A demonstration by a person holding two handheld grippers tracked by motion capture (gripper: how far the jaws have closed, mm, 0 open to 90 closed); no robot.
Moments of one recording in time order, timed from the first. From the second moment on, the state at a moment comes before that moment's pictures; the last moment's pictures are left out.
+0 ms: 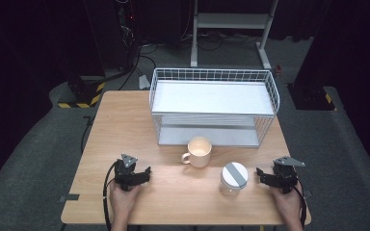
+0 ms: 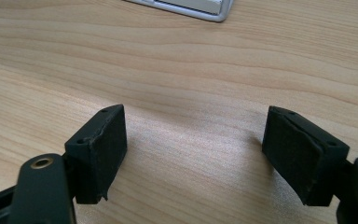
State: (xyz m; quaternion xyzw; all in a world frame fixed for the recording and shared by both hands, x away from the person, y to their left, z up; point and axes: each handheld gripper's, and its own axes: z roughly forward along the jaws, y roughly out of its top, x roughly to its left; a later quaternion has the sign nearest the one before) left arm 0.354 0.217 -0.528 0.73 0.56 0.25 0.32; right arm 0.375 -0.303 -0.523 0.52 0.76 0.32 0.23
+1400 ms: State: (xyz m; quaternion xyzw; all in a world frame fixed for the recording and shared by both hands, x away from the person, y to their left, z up) left arm 0.354 0.217 -0.529 0.72 0.56 0.25 0.32; right arm 0.360 -0.307 -0.520 0.53 0.74 0.34 0.23
